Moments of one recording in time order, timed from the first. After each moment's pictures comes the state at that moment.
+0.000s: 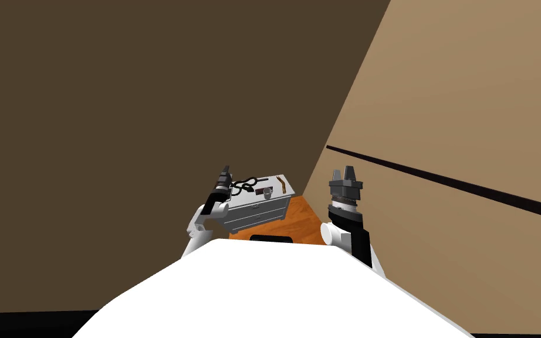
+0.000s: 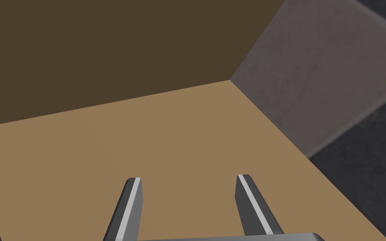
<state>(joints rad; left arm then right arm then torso) 0.15 0.17 0.15 -1.92 0.07 -0.07 -0.06 0.46 0.02 -0.06 -2.31 -0.06 -0.46 0.11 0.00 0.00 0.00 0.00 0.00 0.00</state>
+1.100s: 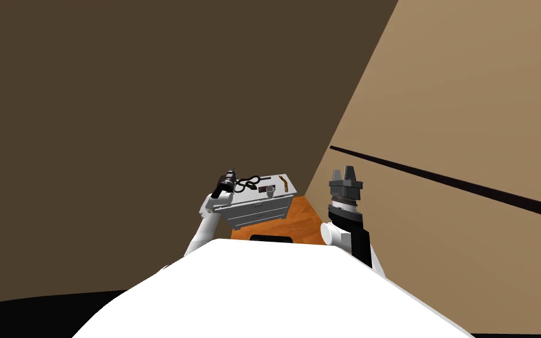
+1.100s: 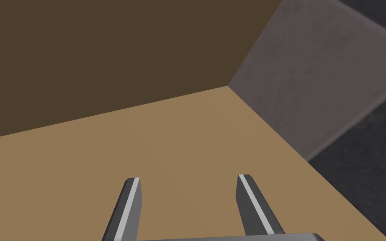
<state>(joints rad) -0.08 0.19 0.19 -1.69 0.09 0.21 -0.07 0.46 0.02 -0.06 -2.31 -0.06 -0.46 0.11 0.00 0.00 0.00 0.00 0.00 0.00</state>
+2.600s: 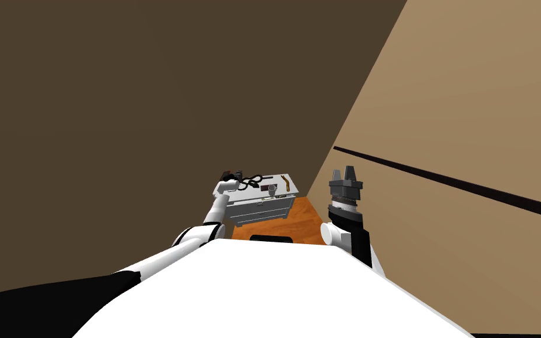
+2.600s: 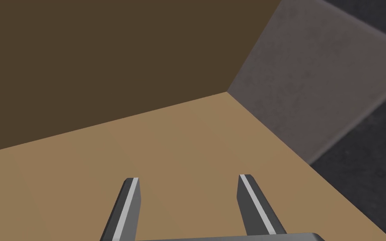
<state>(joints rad) -0.42 0.20 0.24 -1.31 0.12 0.60 -0.05 0.46 0.02 -0.06 -2.31 -0.06 -0.46 0.11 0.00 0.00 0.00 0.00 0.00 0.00</state>
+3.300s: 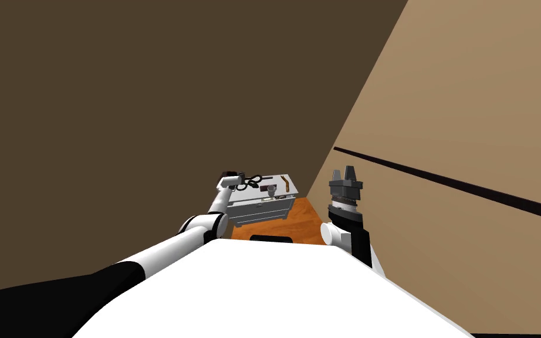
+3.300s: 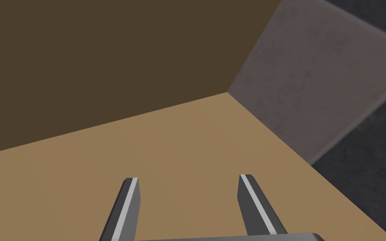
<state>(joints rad) -0.56 0.22 0.25 -1.13 0.15 0.78 -0.04 0.46 0.02 -0.06 -2.31 -0.06 -0.46 0.11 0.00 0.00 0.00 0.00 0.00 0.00</state>
